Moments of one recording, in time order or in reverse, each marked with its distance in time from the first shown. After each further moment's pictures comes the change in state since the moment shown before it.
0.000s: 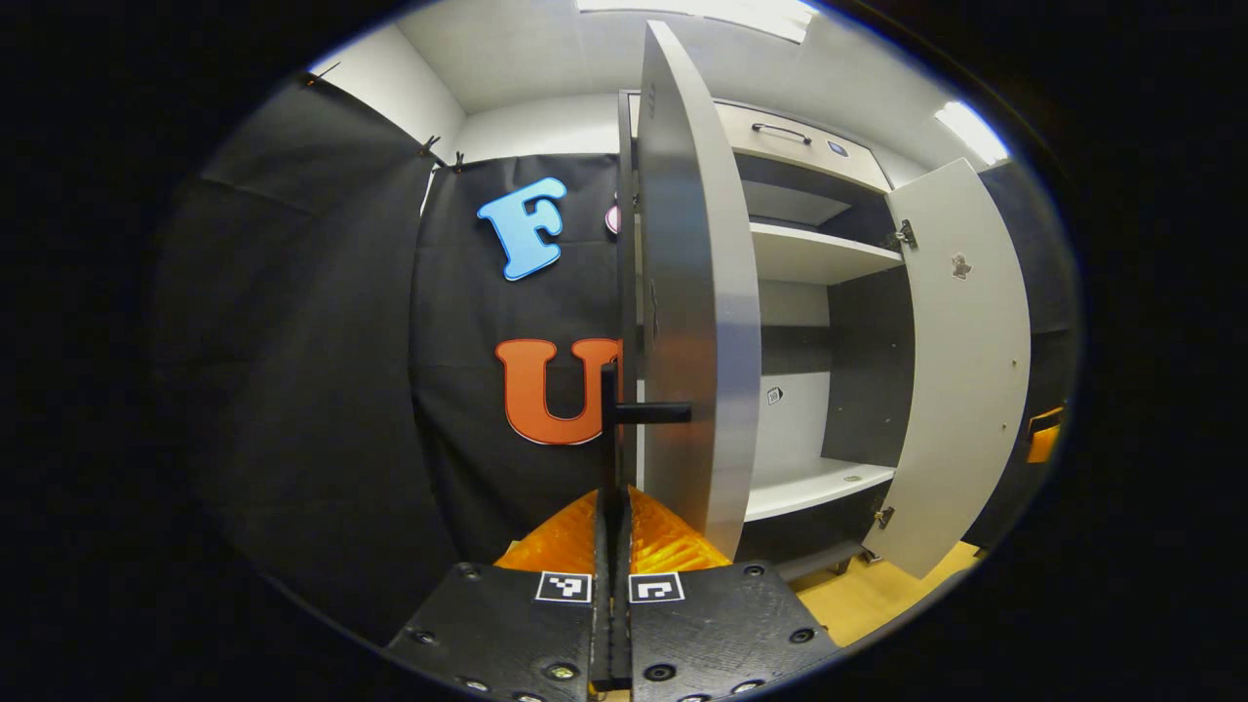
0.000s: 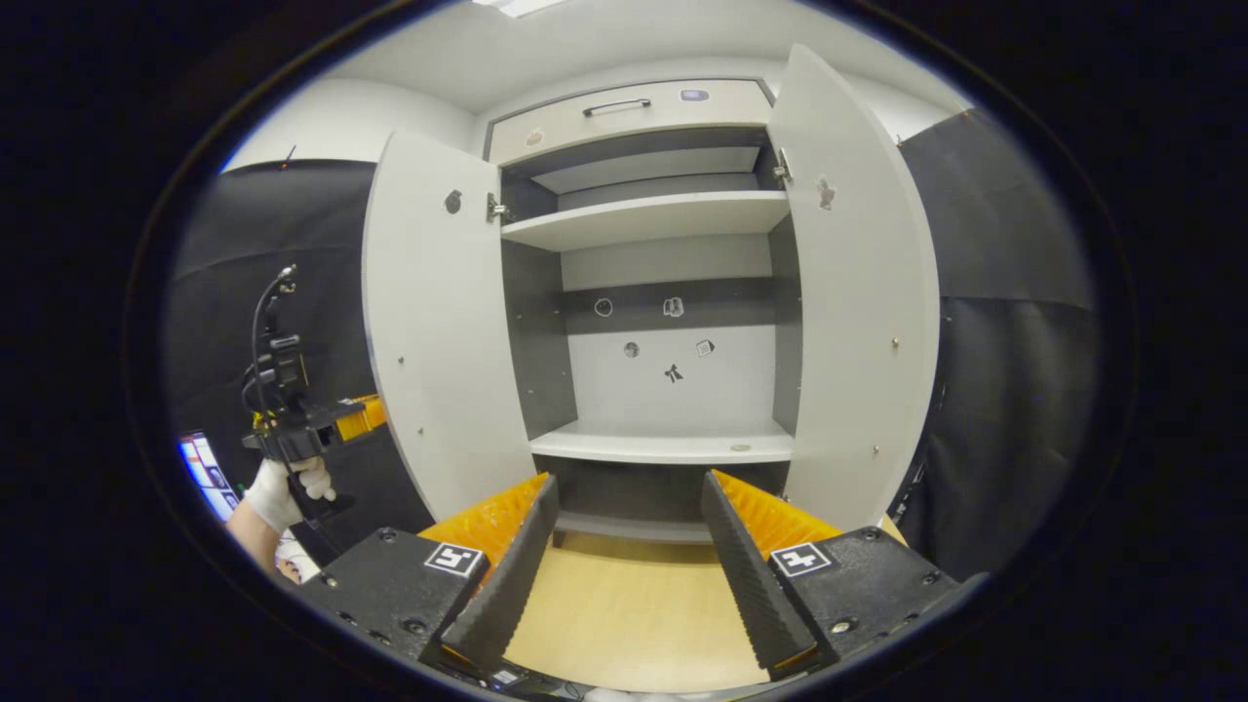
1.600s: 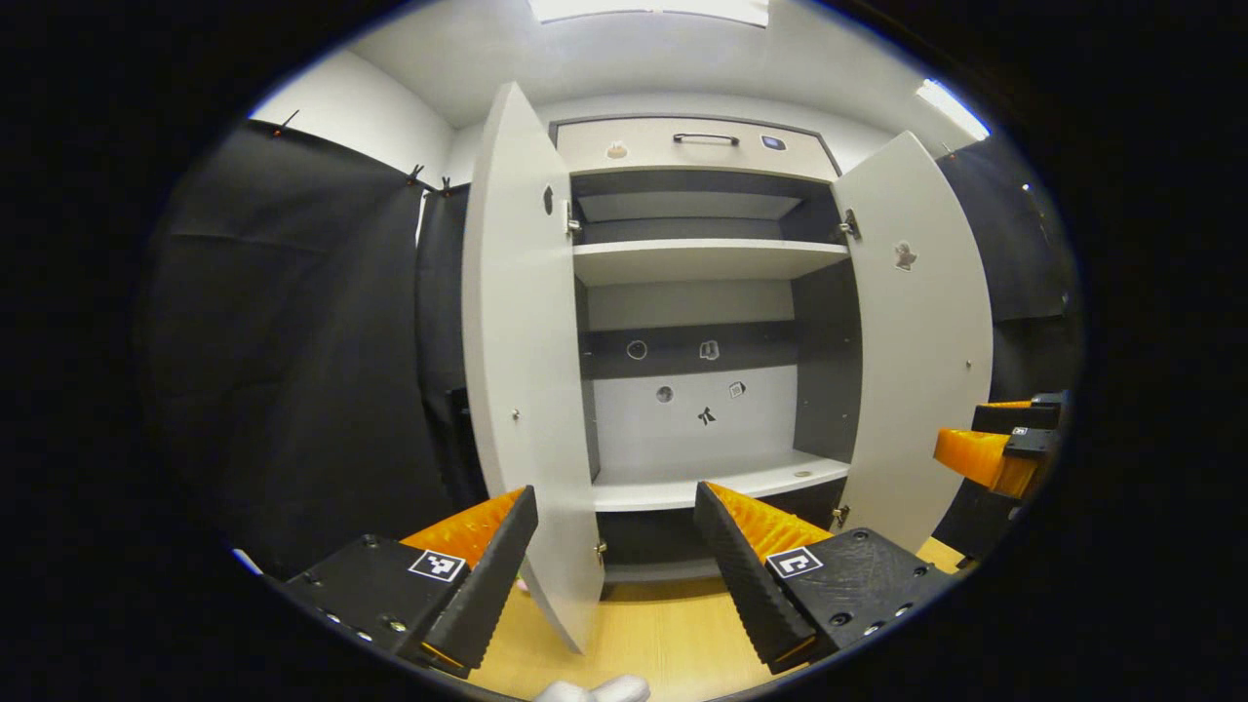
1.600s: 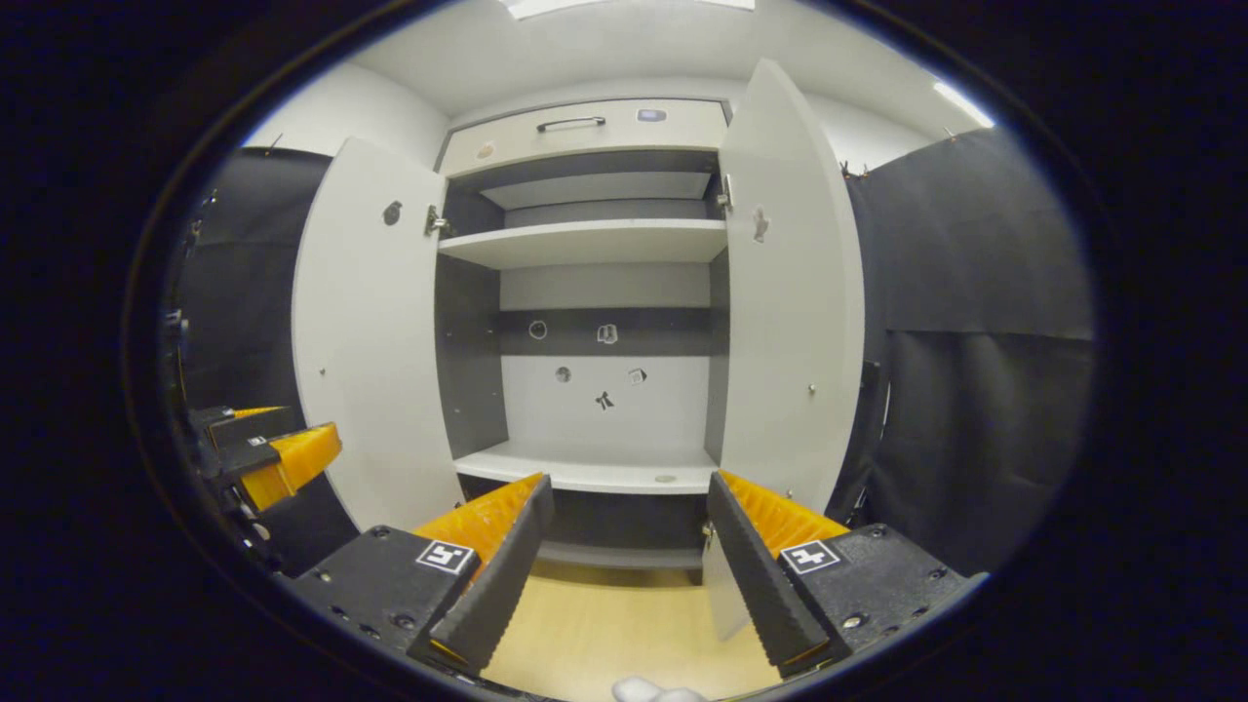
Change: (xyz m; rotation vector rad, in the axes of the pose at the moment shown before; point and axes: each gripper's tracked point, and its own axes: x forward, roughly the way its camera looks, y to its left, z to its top) left arm -0.073 -0.125 0.016 0.061 0.036 0.061; right arm 0.007 -0.066 0.027 -0.055 -0.081 -0.189
